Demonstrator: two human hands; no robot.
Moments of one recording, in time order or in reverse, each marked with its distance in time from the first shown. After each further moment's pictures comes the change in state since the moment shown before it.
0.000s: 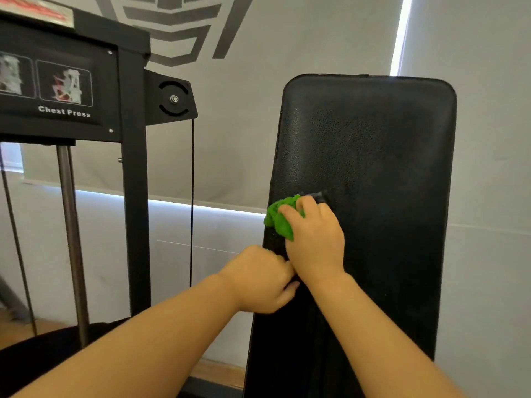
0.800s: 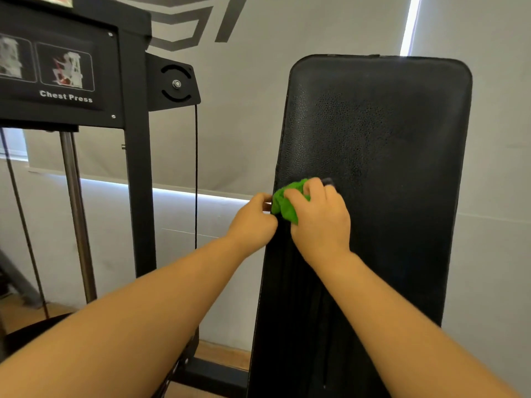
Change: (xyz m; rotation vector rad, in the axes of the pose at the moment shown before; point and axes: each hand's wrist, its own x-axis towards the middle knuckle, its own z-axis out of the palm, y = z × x) left_hand 0.024 -0.025 -0.007 -1.147 0.226 -0.967; right_hand 0.002 0.005 0.004 -0.116 0.095 -0.076
